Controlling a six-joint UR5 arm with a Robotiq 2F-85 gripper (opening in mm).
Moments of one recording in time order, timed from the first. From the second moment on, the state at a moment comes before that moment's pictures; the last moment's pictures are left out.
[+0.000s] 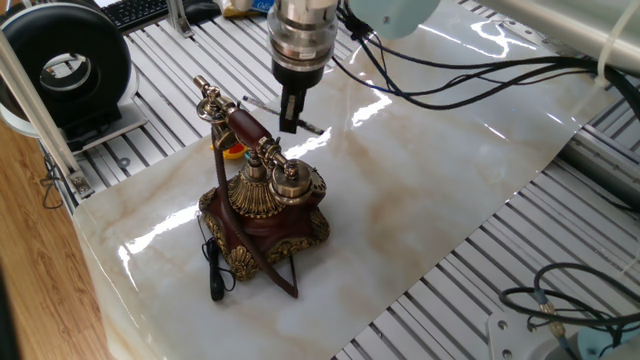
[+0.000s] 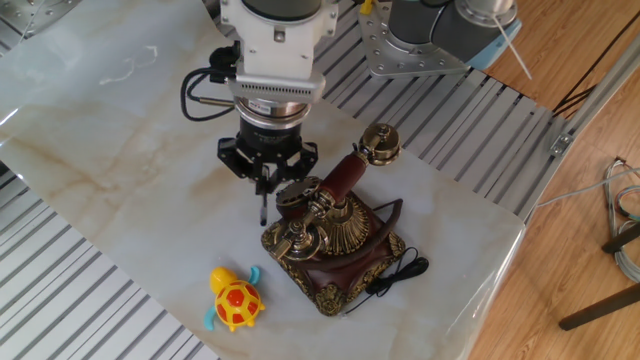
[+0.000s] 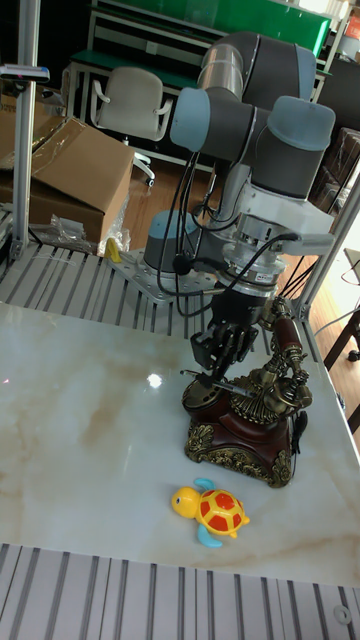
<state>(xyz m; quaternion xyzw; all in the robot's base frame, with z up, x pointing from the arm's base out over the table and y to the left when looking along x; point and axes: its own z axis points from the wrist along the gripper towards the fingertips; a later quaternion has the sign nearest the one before) 0.565 0.064 0.154 -0.36 0.93 -0.06 0.08</state>
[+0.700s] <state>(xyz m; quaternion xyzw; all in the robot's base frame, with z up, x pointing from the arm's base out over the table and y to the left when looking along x) 0.539 0.020 0.146 -0.44 0.89 -0.12 0.01</state>
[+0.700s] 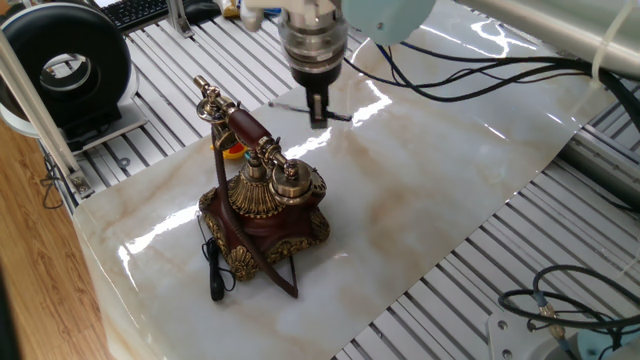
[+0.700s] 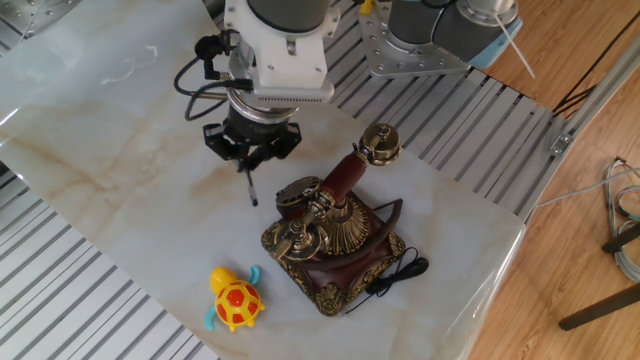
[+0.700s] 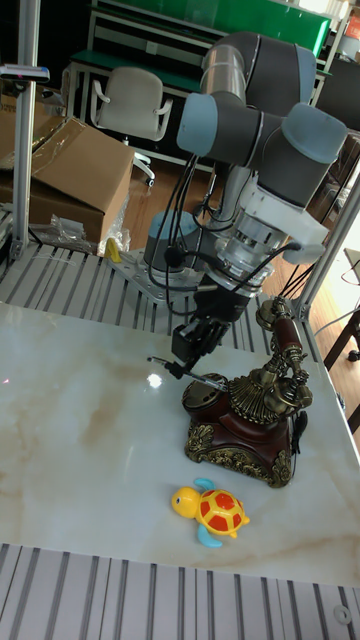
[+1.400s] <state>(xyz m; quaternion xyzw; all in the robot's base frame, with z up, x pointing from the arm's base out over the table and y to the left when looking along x) 0.537 -0.015 0.136 -0.51 0.85 -0.16 -0.02</state>
